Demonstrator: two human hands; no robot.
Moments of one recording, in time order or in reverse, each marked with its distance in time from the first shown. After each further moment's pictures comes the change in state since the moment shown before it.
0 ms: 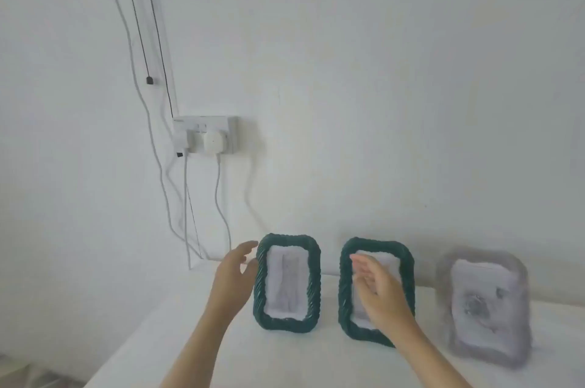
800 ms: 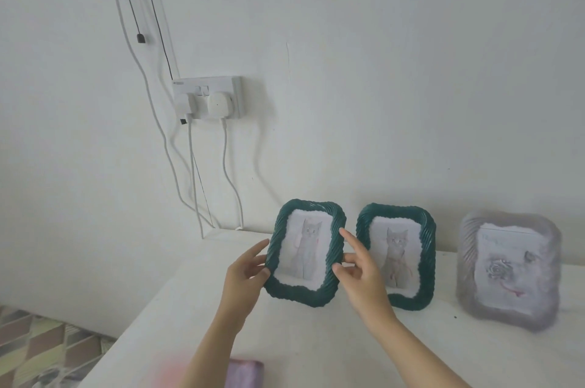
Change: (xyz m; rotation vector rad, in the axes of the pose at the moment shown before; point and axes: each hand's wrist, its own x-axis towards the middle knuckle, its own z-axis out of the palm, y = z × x) left_hand -0.030 -0.037 0.003 -0.300 -0.140 -0.234; right_hand -0.019 -0.004 0.059 0.327 -0.013 0.188
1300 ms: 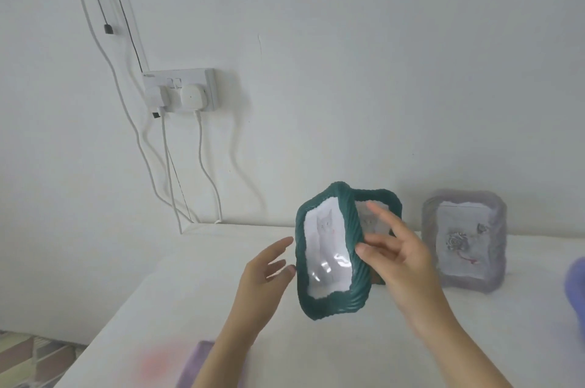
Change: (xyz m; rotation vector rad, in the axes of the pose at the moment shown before) left_hand -0.066 0.043 0.042 0.051 -0.188 0.066; right_hand -0.069 -0.074 -0.065 0.105 0.095 -0.098
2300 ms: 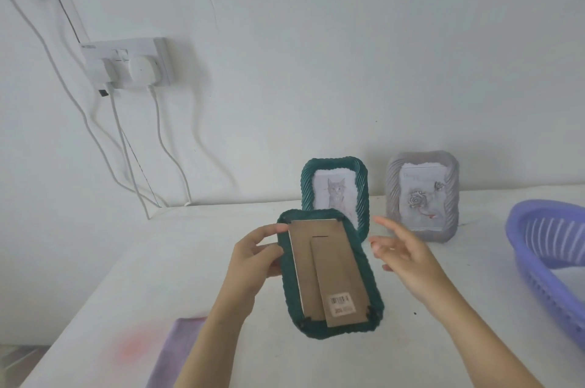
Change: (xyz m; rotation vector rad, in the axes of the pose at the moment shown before) left_hand -0.007 0.002 0.021 -0.238 -0.105 -0.166; right_hand -0.023 0.056 -0.064 -0.216 0.022 0.223
